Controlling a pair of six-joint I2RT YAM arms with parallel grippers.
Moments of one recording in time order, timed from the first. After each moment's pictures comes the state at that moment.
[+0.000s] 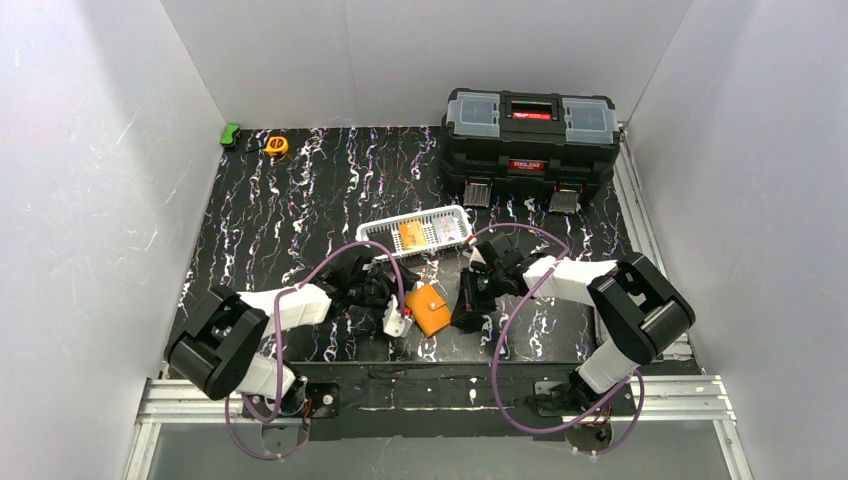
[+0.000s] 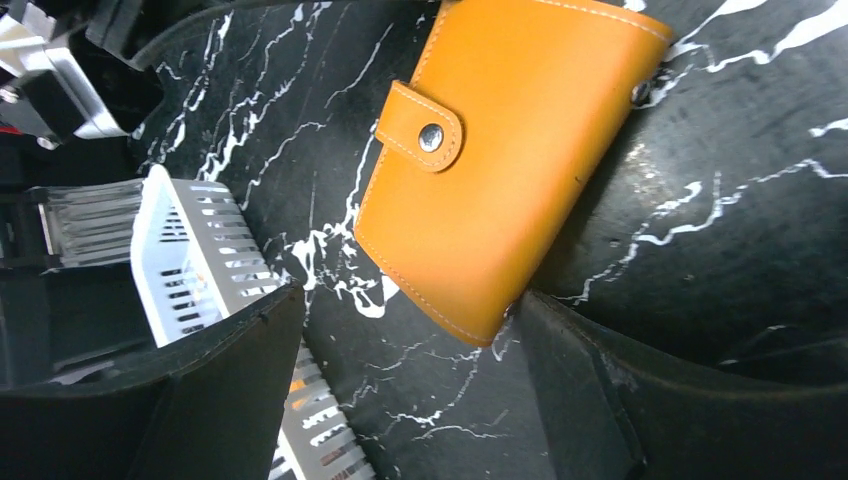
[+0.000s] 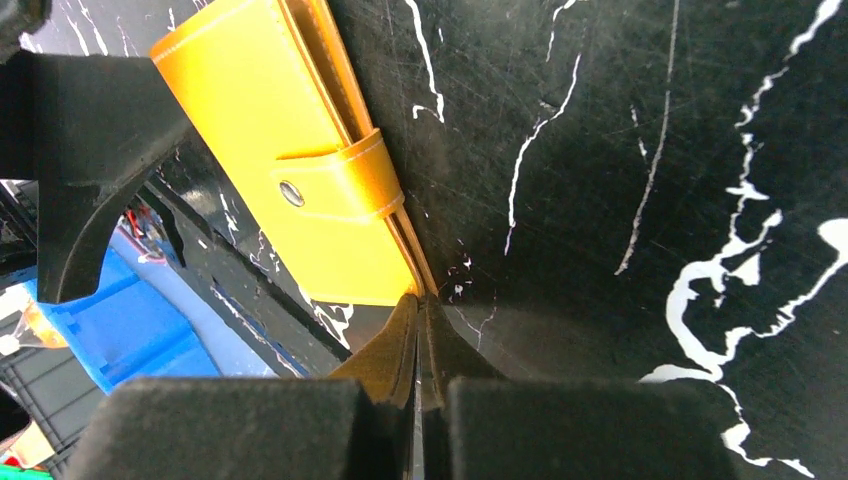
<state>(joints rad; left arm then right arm) -0.60 1.38 0.48 0.08 0.69 1.51 0.68 1.58 0.68 -0.16 -0.51 0.64</state>
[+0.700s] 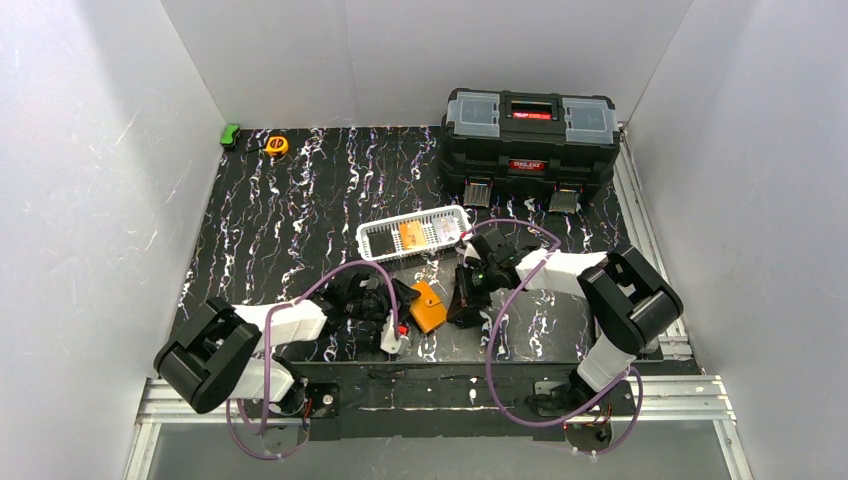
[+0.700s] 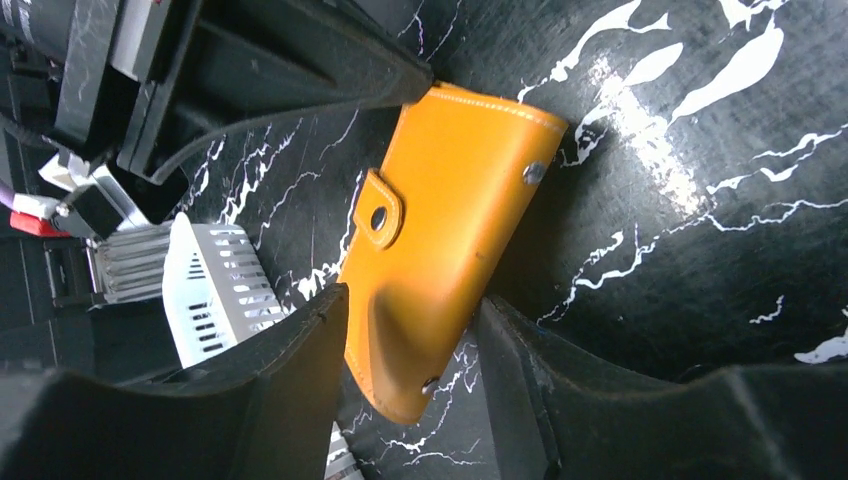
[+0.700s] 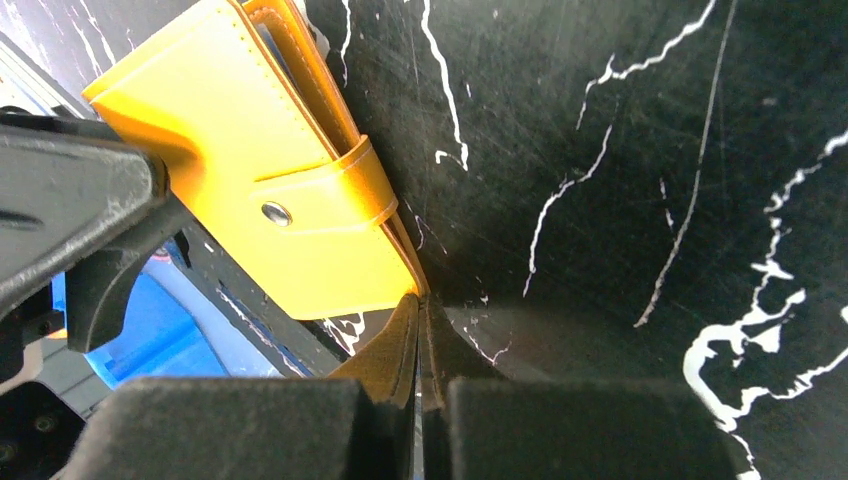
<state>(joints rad) -0.66 1.32 0.36 0.23 0.68 1.52 0.68 1.65 0.75 -0.19 -0.54 0.62</state>
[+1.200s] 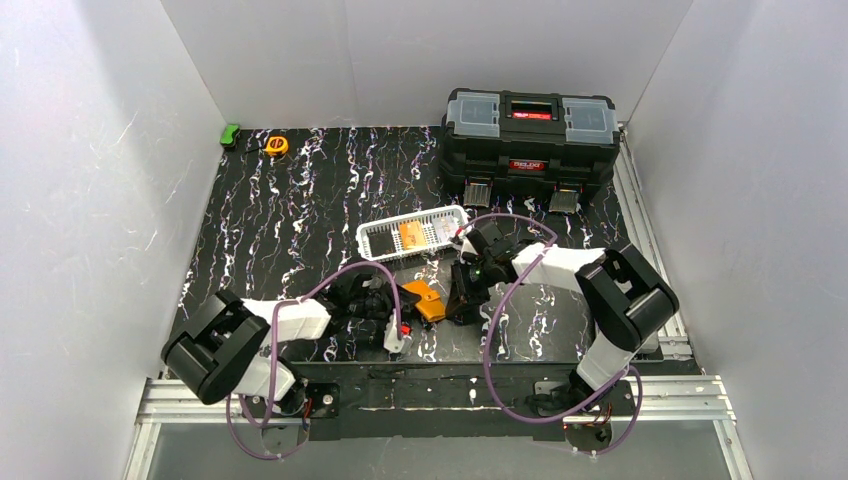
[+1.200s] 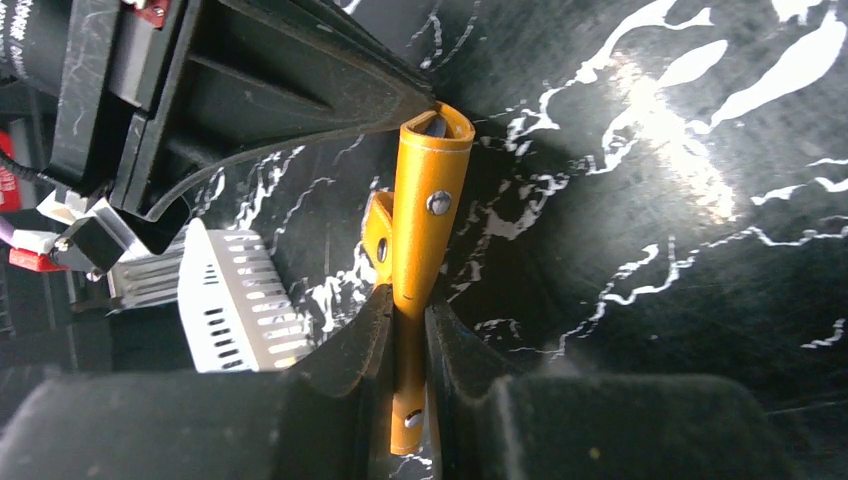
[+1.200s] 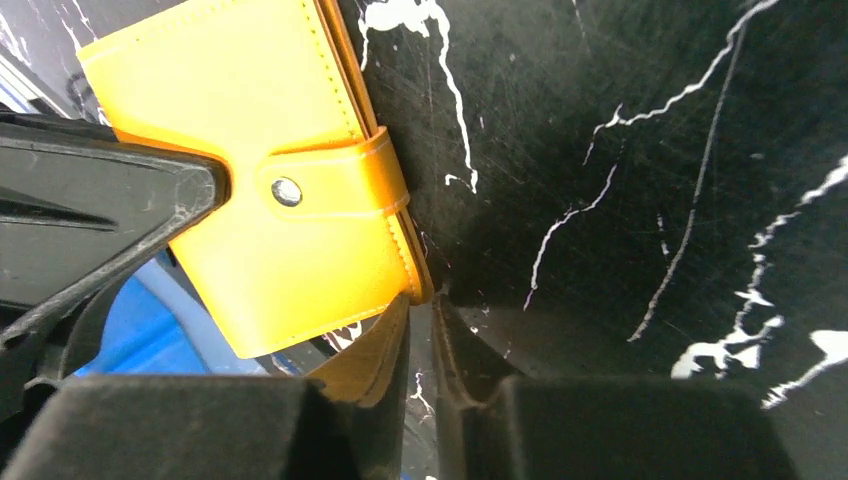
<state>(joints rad) -0.68 1.38 0.36 0.31 0.68 1.52 0.68 1.68 0.82 -0.23 -0.55 0.57</state>
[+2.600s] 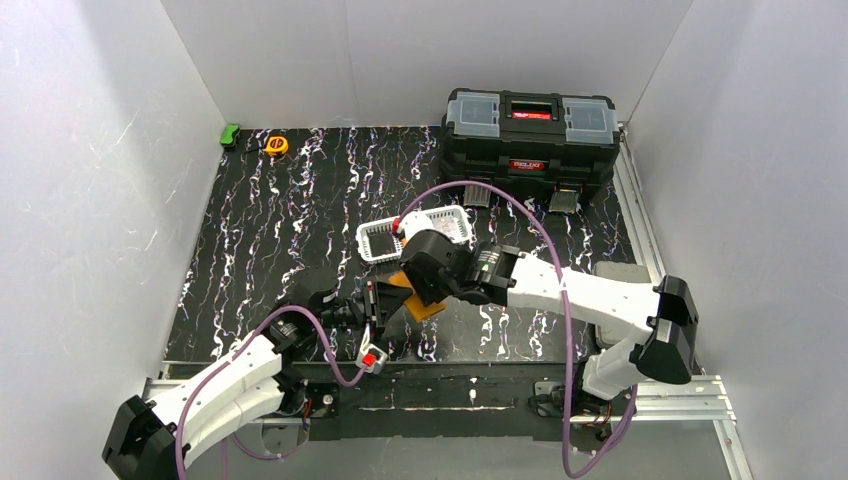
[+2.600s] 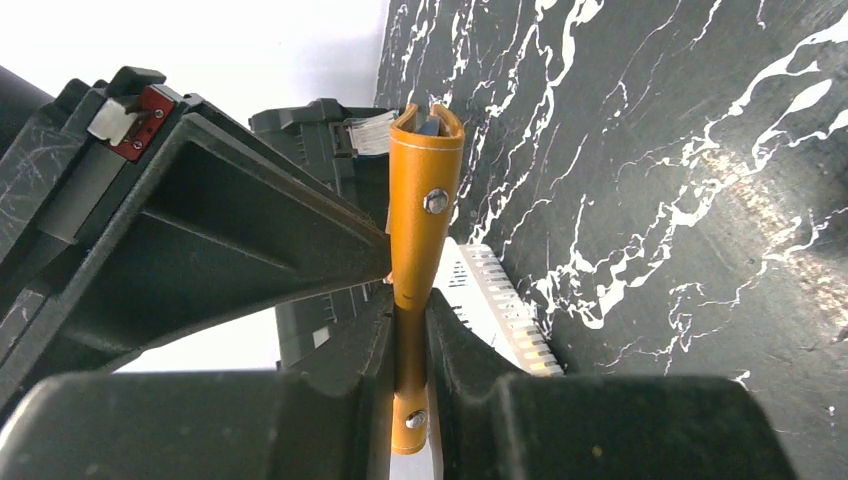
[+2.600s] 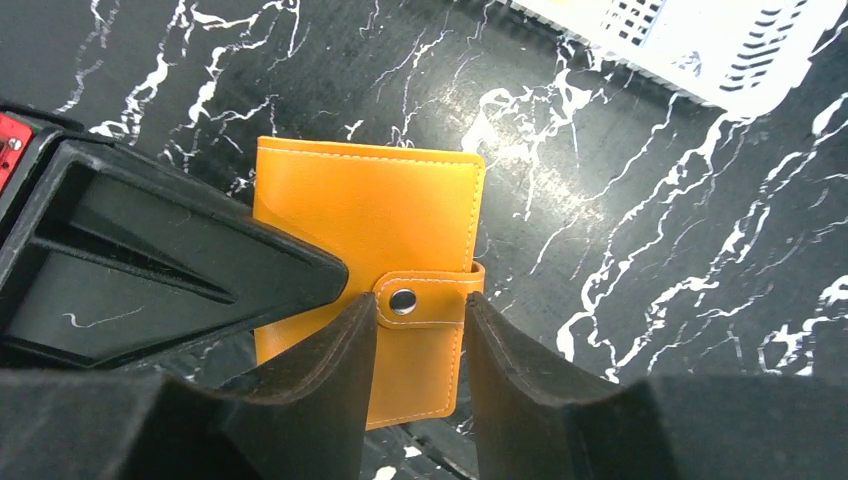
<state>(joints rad) -0.68 0.73 0.34 0.01 0.74 1.68 1.19 1.48 1.34 -0.76 0.29 0.41</state>
